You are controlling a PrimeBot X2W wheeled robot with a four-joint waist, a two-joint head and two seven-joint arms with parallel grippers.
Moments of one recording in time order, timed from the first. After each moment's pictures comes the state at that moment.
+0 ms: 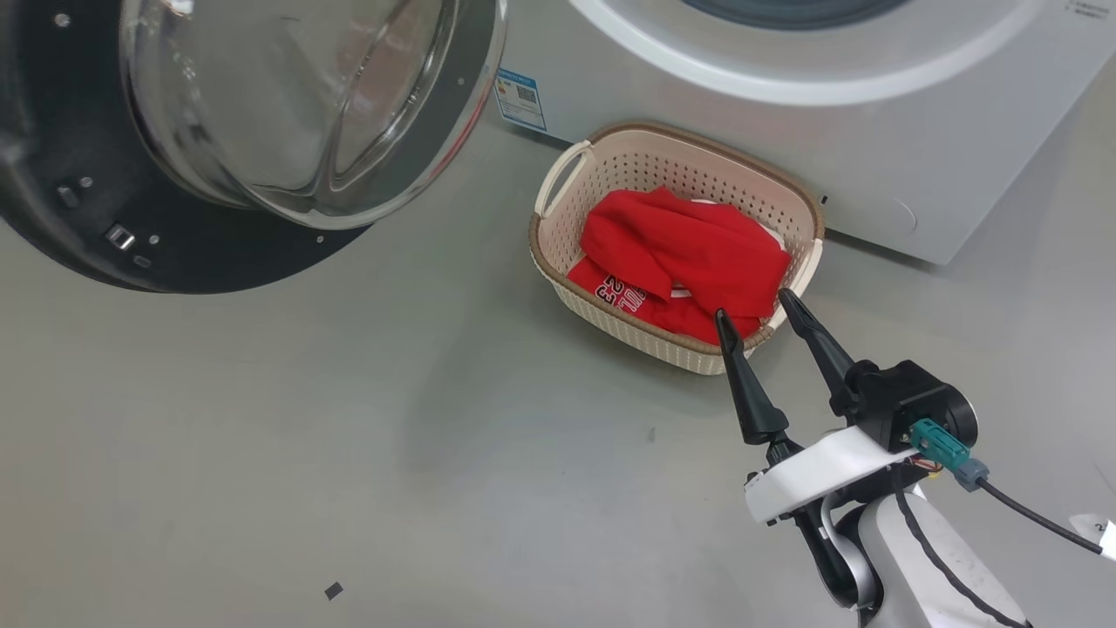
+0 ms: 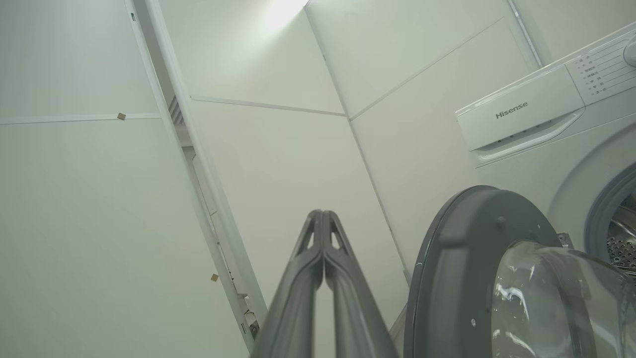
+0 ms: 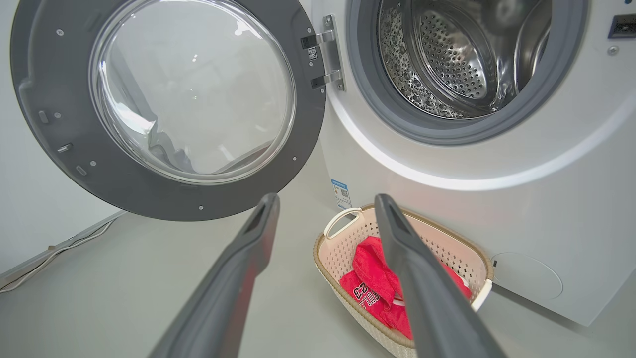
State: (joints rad) left arm -0.28 0.41 0.36 -0.12 -0.35 -0.11 -0.25; right arm -0.18 -0.10 0.39 0.14 0.35 0.09 -0.20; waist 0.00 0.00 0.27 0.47
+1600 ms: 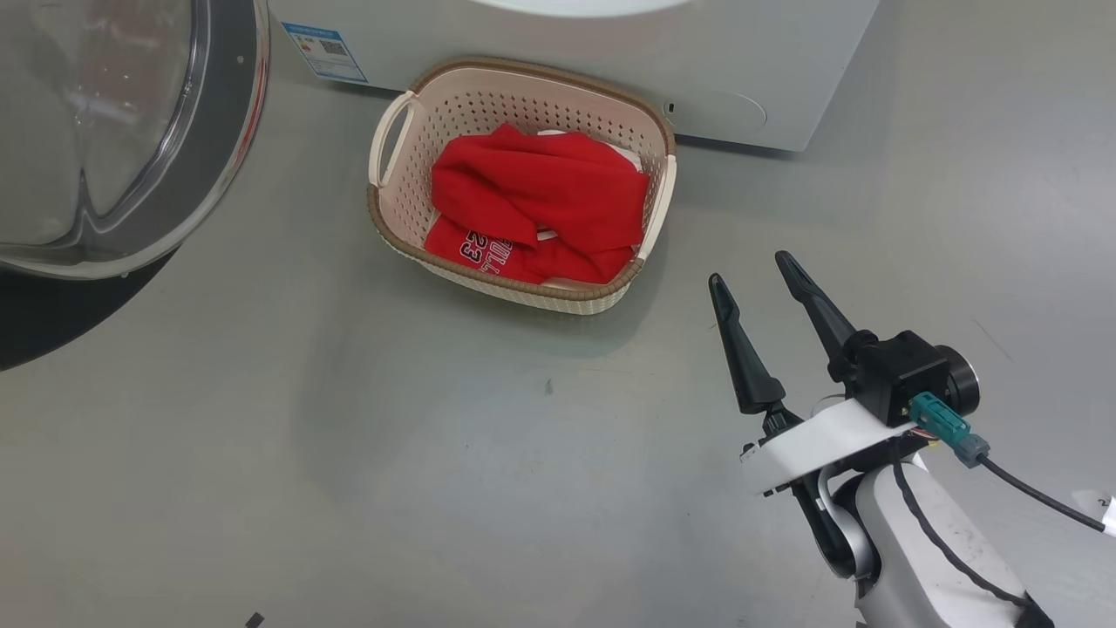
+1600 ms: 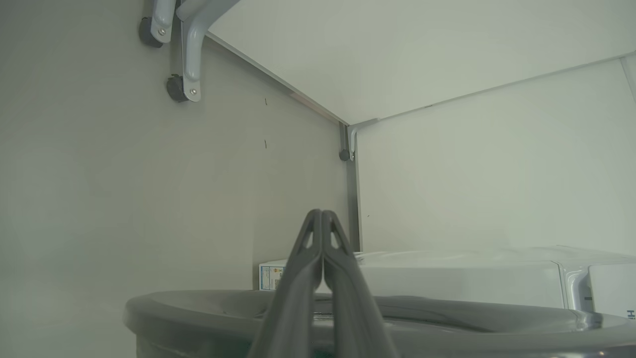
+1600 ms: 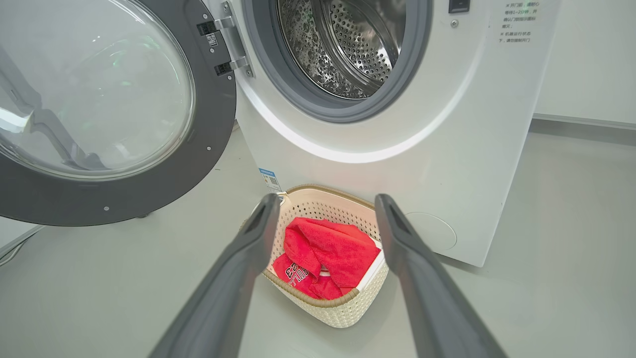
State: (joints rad) left arm -0.81 0.47 0.81 0.77 -1.15 0.11 0.51; right arm -0.25 -0.11 0.40 0.13 0.33 0.09 -0.20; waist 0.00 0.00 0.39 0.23
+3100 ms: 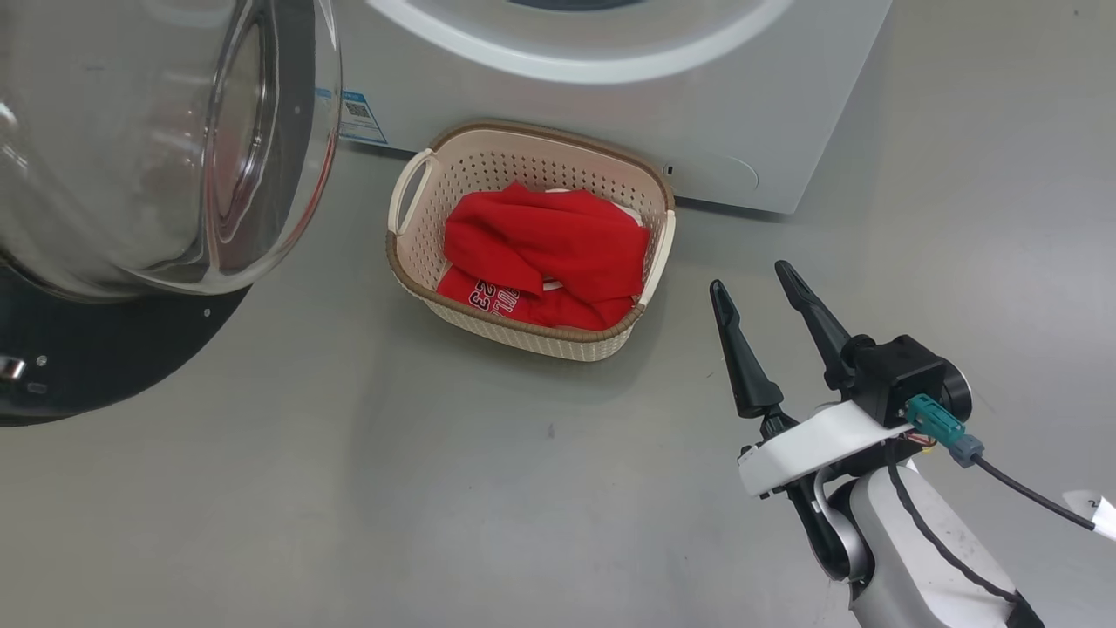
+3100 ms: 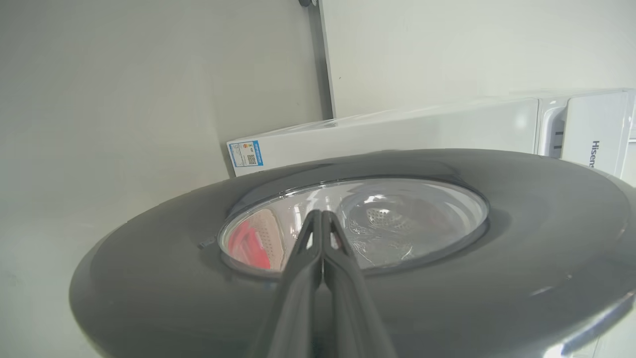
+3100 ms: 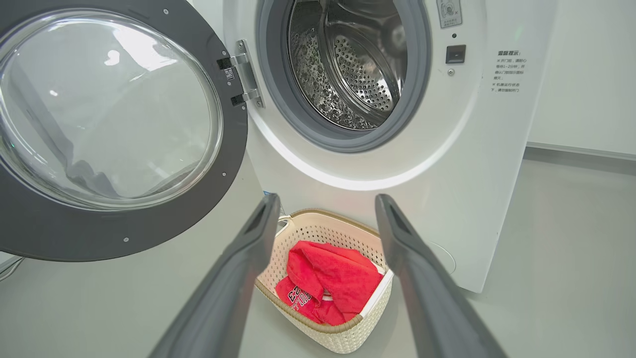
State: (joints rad) left arm -0.79 0.44 0.68 0.83 -1.21 -0.02 0.88; right arm -0.26 -0.09 0.40 0.19 0.36 0.09 -0.23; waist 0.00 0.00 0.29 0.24
